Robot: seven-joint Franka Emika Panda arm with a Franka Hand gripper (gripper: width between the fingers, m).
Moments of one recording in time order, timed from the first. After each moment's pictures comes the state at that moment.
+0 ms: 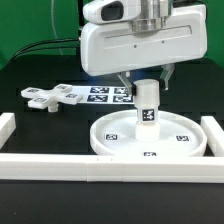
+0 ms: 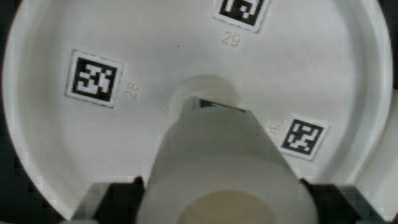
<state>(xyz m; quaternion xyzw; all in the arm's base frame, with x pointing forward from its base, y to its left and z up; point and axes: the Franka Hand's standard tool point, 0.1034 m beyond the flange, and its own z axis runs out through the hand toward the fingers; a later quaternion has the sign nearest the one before) 0.554 0.030 0.086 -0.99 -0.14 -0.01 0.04</state>
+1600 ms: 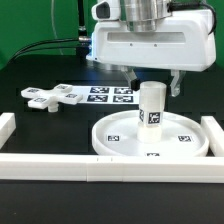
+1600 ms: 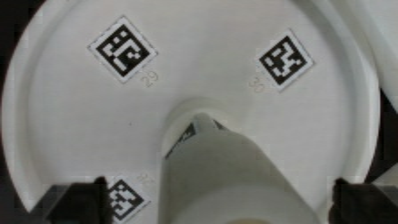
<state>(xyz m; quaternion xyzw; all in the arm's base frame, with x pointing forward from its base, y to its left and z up) 0.553 0.042 0.086 -0.94 0.33 0.01 0.07</state>
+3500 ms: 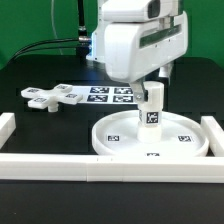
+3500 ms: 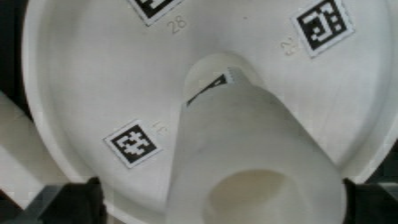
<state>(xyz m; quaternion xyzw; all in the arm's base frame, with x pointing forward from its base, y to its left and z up) 0.568 0.039 0.086 -0.86 -0.51 -0.03 0.01</state>
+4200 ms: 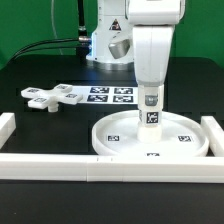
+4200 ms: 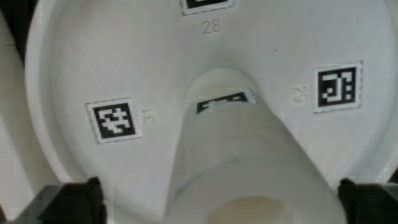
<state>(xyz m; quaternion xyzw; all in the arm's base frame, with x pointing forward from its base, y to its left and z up) 0.566 0.036 0.084 -0.74 -0.67 -0.02 0.00</state>
